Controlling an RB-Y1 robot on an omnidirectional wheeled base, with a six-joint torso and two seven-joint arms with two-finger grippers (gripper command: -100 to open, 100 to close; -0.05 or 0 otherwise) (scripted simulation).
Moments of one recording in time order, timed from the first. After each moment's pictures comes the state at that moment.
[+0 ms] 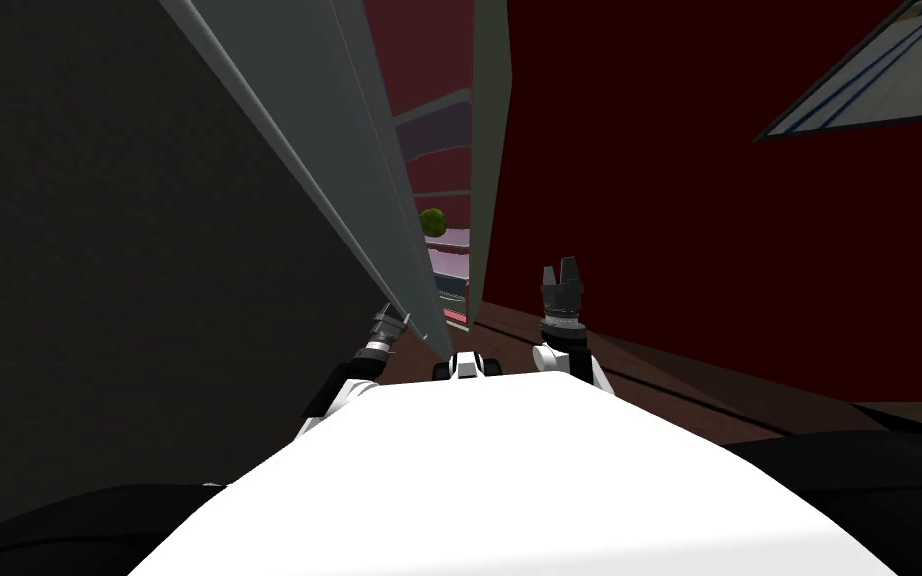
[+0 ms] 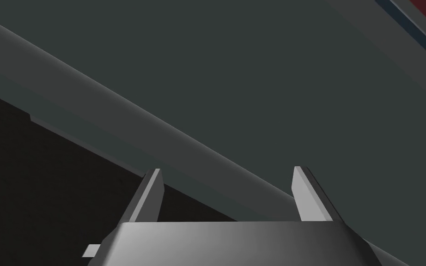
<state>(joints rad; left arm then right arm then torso) 0.66 0.34 -0.05 -2.31 0.59 0.07 0.34 0.50 -0.04 -0.02 -2.25 0.04 -0.60 0.15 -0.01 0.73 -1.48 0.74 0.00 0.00</state>
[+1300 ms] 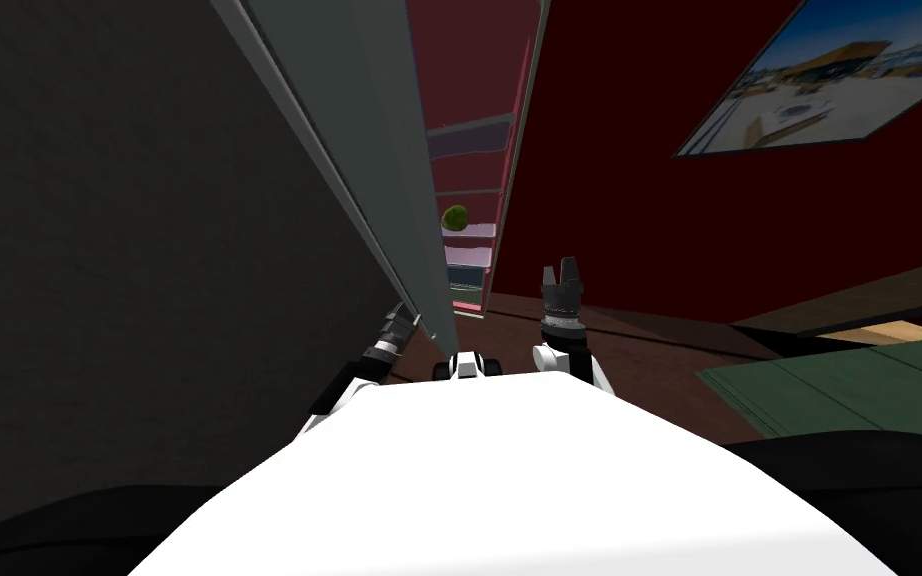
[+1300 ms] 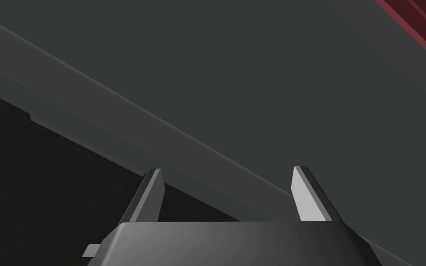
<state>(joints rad) 0.64 0.46 -0.16 -2.33 0.62 0.04 0.34 0.50 -0.04 -0.02 -2.25 0.04 -0.60 0.15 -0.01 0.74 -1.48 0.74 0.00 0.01</state>
